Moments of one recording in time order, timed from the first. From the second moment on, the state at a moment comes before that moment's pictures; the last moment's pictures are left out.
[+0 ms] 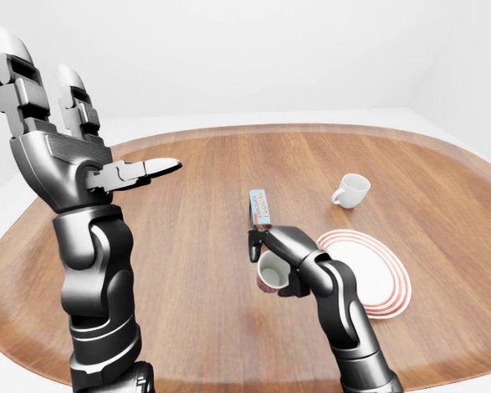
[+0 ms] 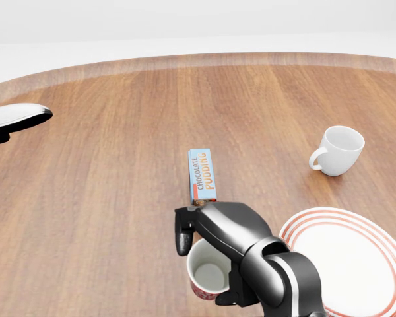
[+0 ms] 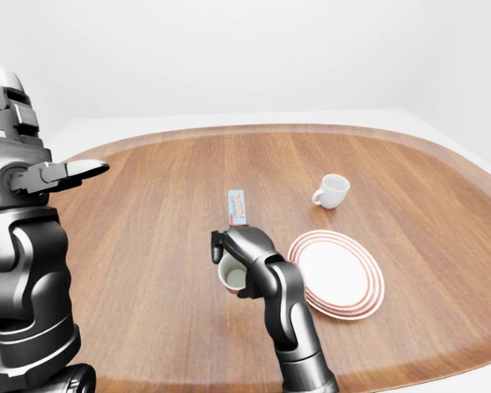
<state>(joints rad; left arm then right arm) -0.44 0.21 0.22 -0.46 -0.34 0.09 0.22 -0.16 0.03 0.21 -0.22 -1.08 0.09 0.70</state>
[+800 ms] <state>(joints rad) -0.44 0.22 0.23 -0.47 -0.34 0.09 0.22 -0.13 -0.18 -0.10 -0.29 -1.02 0.09 0.70</state>
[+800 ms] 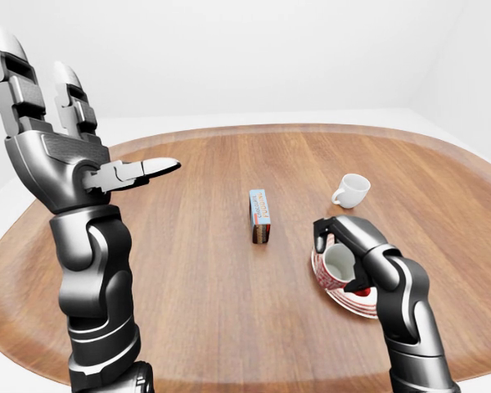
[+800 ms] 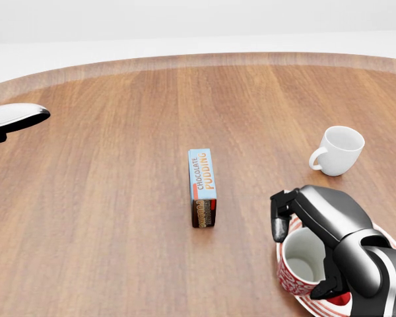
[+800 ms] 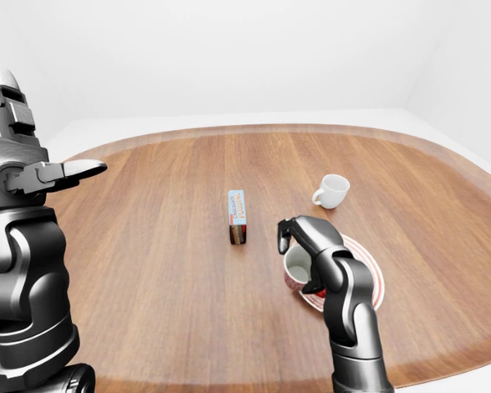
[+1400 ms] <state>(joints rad) -0.44 0.22 0.23 -0.47 -0.34 0.09 0.22 -0.24 -0.33 -0.19 0.01 -0.97 0.09 0.68</state>
